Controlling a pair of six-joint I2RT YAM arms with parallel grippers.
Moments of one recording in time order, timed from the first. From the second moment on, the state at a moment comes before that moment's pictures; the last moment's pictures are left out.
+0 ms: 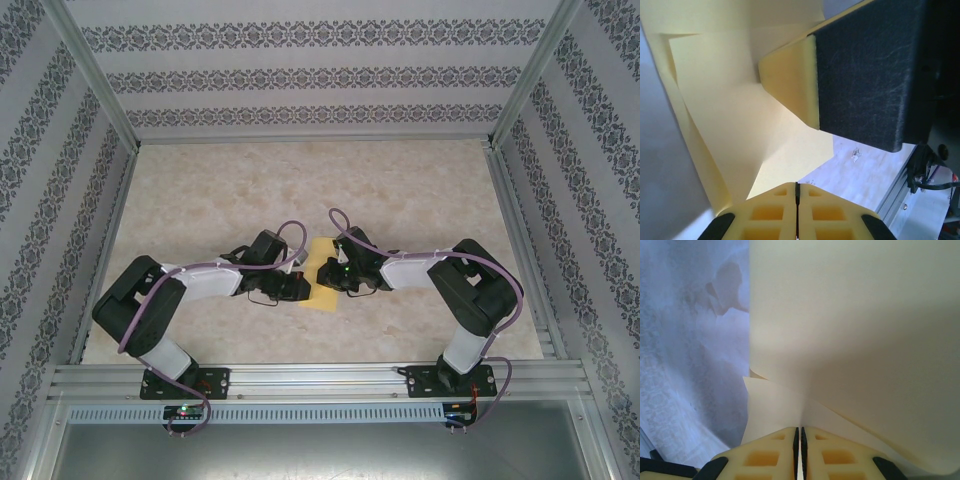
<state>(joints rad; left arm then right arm) -0.60 1.60 0.70 -0.10 0.63 -0.55 0.68 1.74 0.74 0.06 -0.40 0.91</state>
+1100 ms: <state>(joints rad) -0.60 1.67 0.73 -0.15 0.54 -0.47 0.68 1.65 0.76 -0.10 -0.35 0.80</state>
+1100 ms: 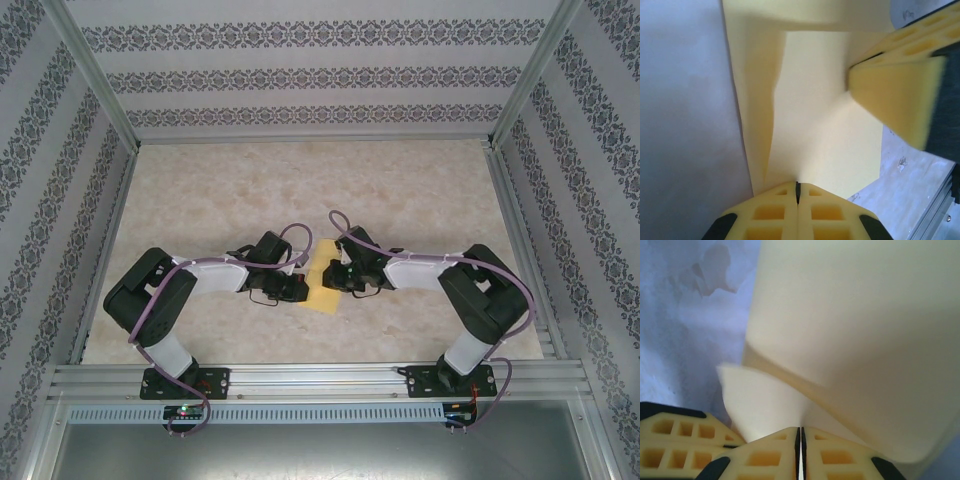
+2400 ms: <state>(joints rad) -0.60 1.67 0.72 -0.14 0.54 -0.47 0.63 1.65 0.77 -0.19 -0.32 0.70</state>
